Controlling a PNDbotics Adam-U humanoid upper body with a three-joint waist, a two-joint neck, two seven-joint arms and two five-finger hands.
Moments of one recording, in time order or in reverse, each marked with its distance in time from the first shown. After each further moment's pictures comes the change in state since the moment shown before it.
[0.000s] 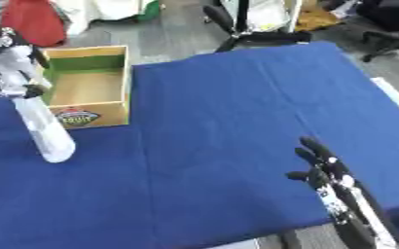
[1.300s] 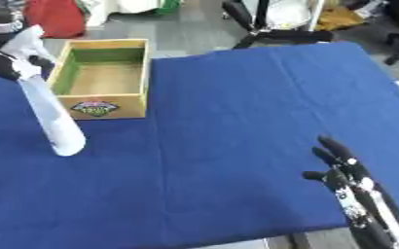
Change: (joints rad) left arm 0.011 0.042 0.052 0.005 -0.065 0.005 0.154; right arm 0.001 0.000 0.000 0.000 -0.001 -0.003 0.003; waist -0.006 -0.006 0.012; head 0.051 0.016
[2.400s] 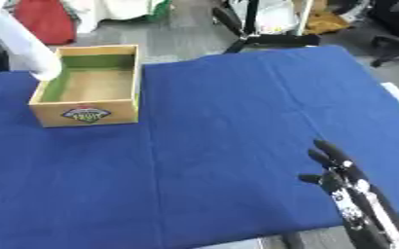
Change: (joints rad) left arm -0.104 -0.099 0.107 0.207 -0.291 0.114 0.522; right arm -0.009 0.000 0.013 0.004 -0.013 0.002 0.013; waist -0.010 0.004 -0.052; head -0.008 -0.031
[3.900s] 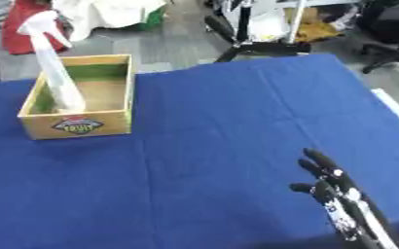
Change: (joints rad) left arm 0.343 0.229 0.178 -0.400 0.307 -0.008 -0.008; right arm -0.009 0.000 -0.007 0.002 -0.004 -0.003 0.001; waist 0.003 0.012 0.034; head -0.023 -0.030
